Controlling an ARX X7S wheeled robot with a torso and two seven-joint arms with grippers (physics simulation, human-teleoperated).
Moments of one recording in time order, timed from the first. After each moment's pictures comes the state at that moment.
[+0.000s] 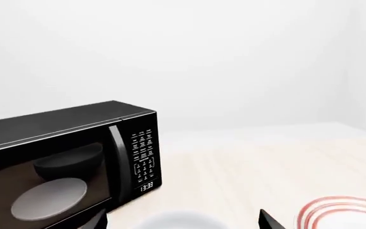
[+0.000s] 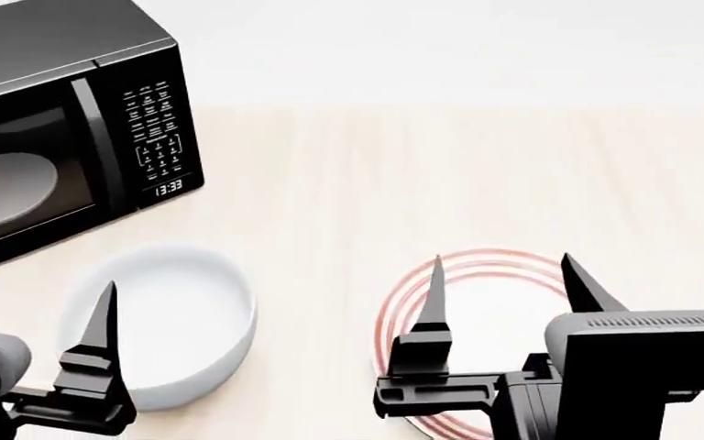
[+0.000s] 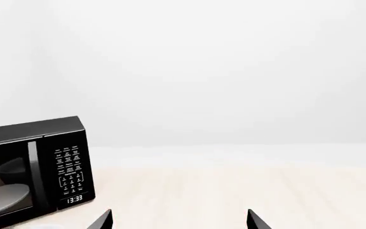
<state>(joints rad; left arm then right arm) -0.25 -0.13 0.01 0.81 -0.17 -0.95 -0.03 0.28 0.15 0.08 -0.77 0.34 0.90 0.06</state>
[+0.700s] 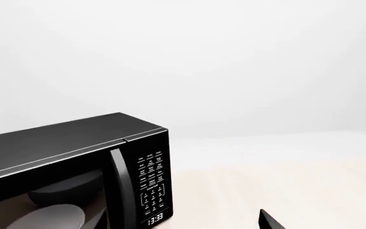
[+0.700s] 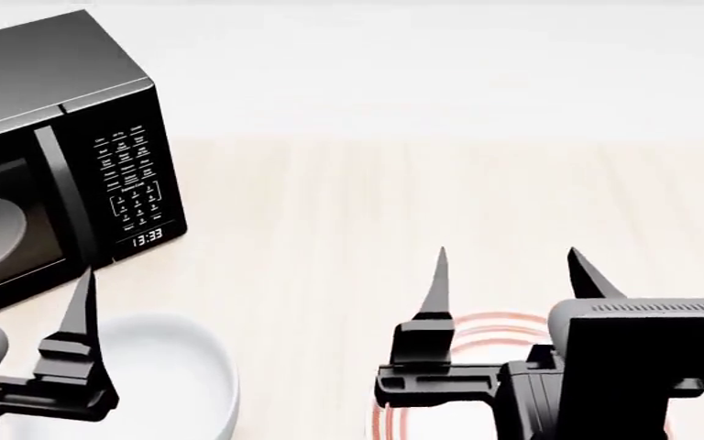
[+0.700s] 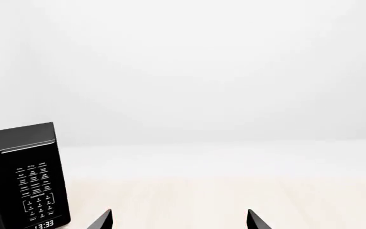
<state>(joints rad) -0.27 -0.15 -0.01 0.83 -0.20 -0.97 -0.07 0.33 0.16 0.09 -0.81 0.39 1.00 0.13</state>
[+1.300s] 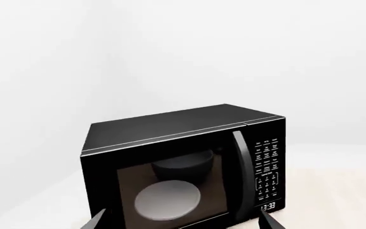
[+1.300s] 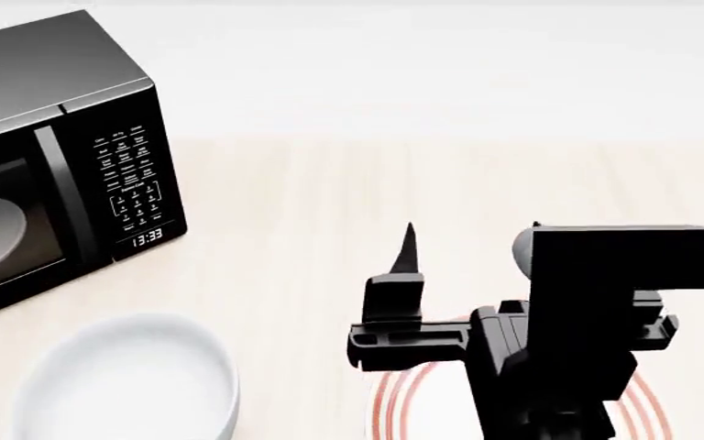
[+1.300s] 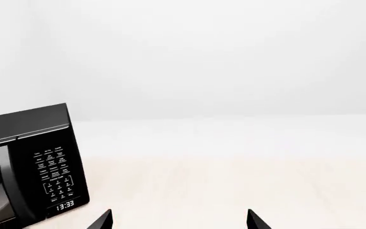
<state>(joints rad) 0.01 -0.19 -0.22 0.83 -0.11 -0.72 -0.18 0.57 0.12 0.13 -0.80 0.53 1.37 0.21</state>
